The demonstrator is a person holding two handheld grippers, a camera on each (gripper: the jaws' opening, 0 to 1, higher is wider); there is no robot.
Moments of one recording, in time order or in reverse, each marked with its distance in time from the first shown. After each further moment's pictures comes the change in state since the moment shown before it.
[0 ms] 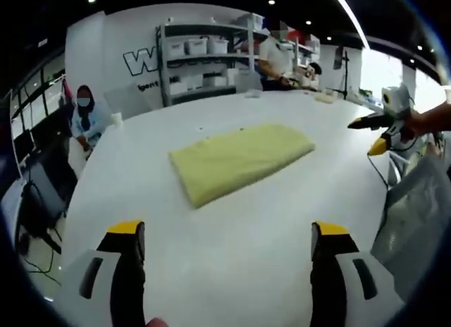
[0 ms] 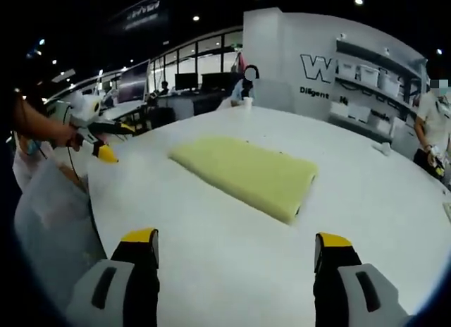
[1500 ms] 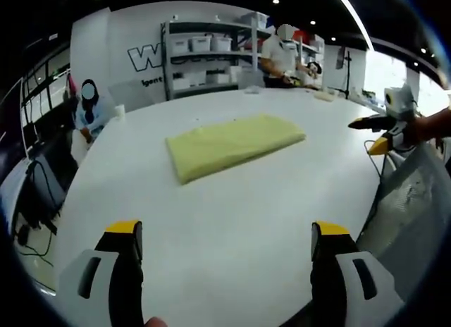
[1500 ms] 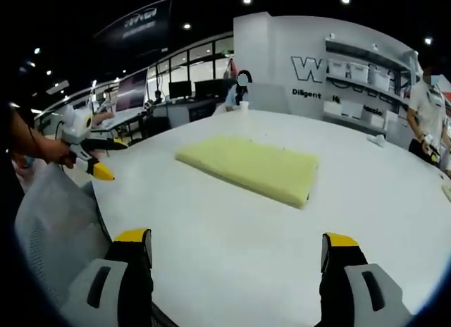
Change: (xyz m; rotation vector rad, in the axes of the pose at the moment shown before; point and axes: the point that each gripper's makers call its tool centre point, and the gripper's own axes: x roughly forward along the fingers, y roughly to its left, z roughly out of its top) left arm -0.019 -0.025 -0.030 -0.022 0.018 0.014; right arm -0.012 0.026 -0.018 0.054 -0.032 -0.024
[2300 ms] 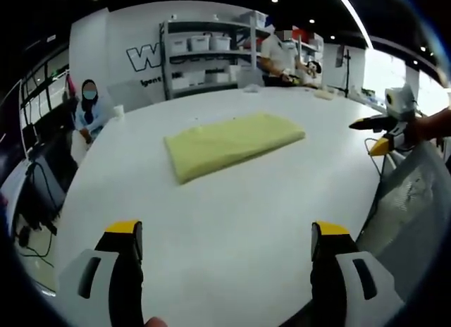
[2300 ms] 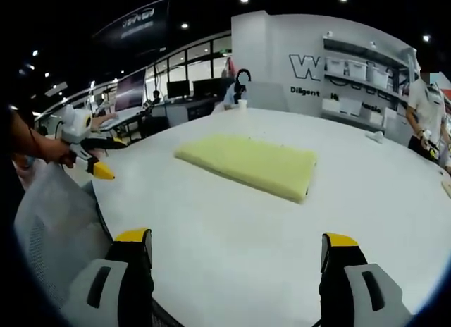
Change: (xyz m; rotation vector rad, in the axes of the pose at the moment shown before) left arm 0.000 -0.002 -0.002 0.007 0.006 0.000; right arm -0.003 0.000 -0.007 0.012 0.009 -0.003
